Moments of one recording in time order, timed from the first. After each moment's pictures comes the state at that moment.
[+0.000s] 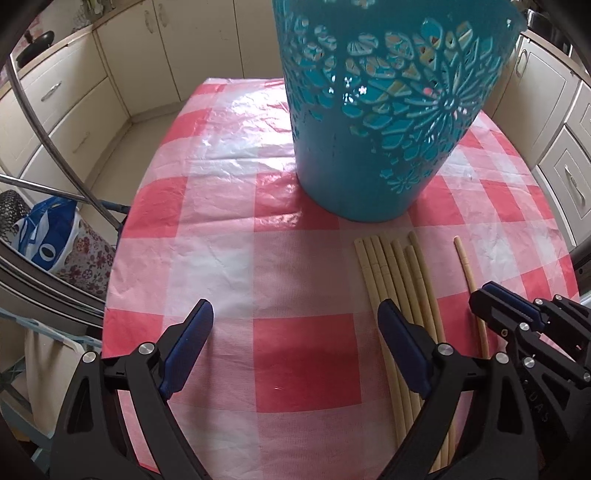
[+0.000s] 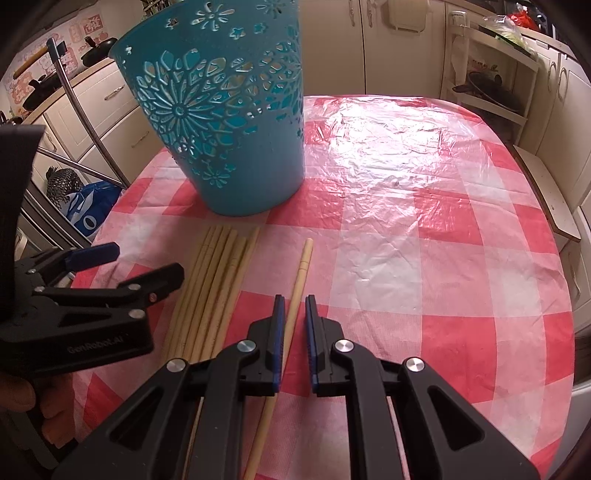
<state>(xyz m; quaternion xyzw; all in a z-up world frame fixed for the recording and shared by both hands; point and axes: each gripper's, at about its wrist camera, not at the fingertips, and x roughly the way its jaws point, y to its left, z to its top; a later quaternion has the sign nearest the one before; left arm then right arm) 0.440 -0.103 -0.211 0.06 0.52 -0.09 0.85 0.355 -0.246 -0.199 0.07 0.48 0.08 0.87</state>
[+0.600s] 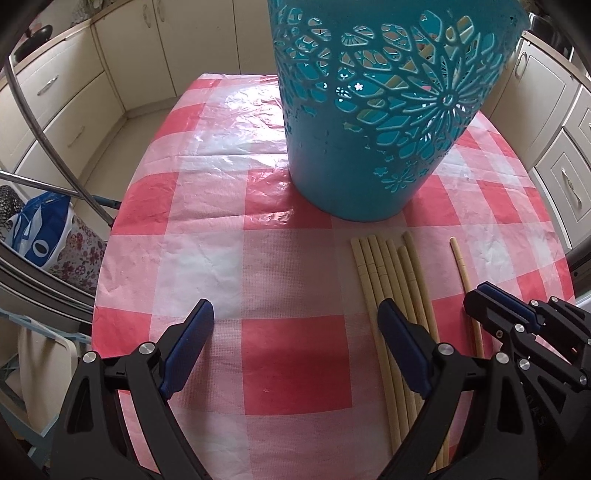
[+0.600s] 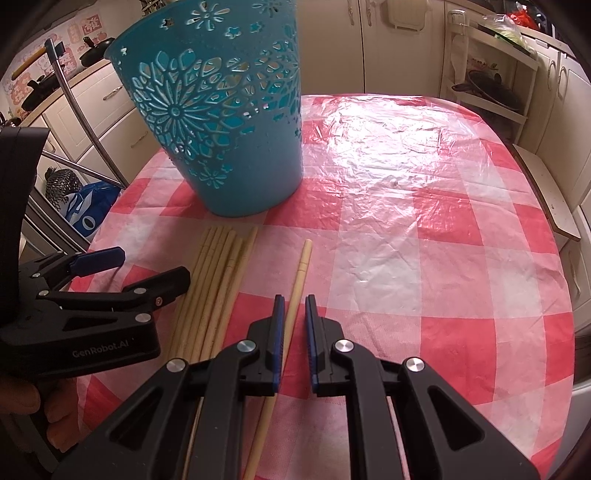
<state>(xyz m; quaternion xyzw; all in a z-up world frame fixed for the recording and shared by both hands) 0.439 -0.105 -0.214 0.05 0.52 -0.10 0.85 0.356 -0.249 -0.200 0.07 0.48 0.08 0.87</state>
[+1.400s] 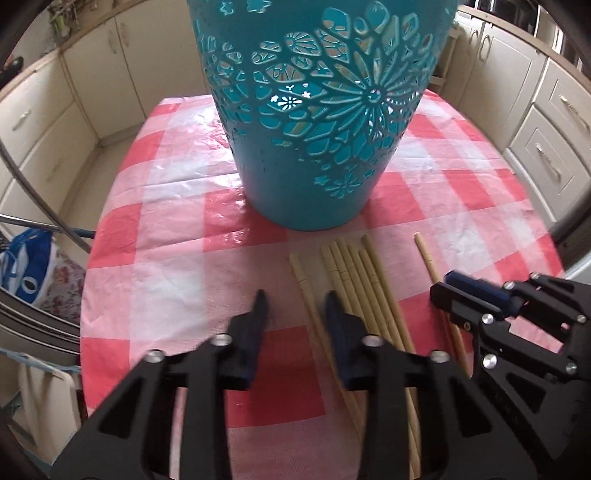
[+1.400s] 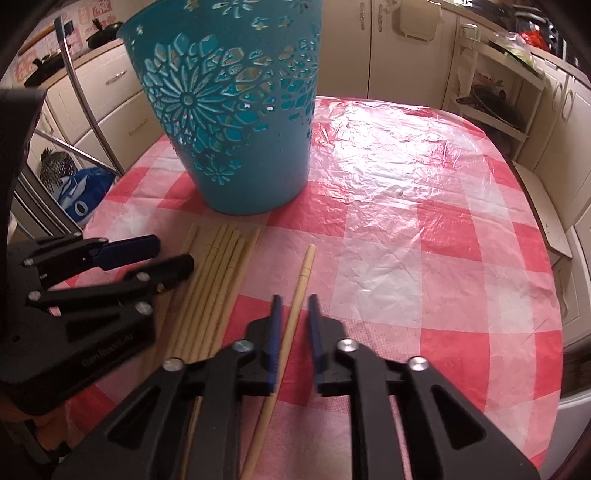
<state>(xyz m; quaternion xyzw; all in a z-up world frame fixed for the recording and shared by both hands) 0.437 -0.124 -0.207 0.08 0.50 -0.16 0.85 0.359 -0.235 -0.199 0.02 0.48 0.07 0.87</state>
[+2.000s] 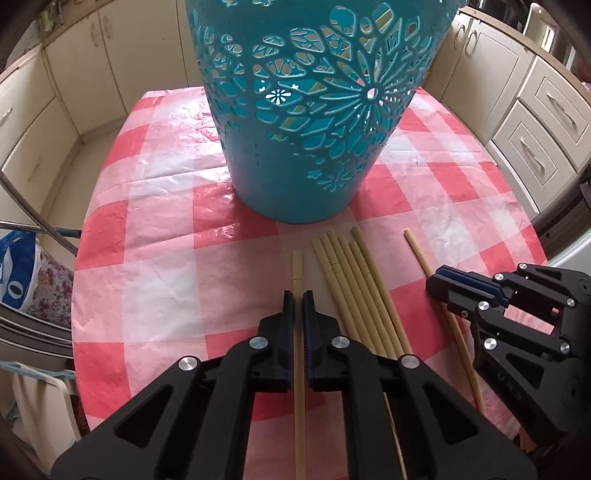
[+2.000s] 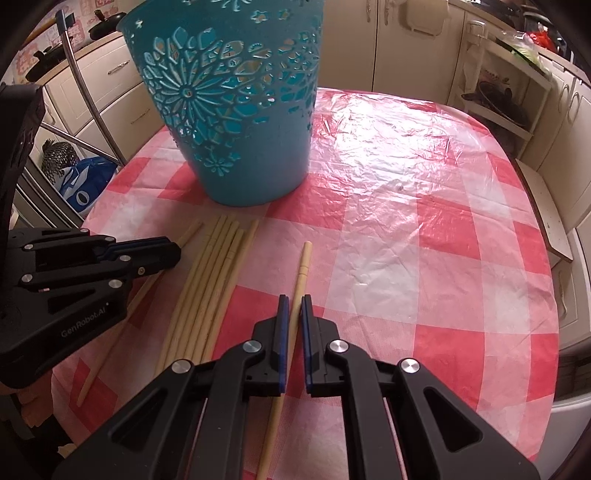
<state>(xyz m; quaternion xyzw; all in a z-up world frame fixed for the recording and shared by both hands) 0.439 -0.121 -0.209 0.08 0.52 -0.19 0.83 0.359 -0.240 -0.198 0.02 0.50 0.08 0.86</state>
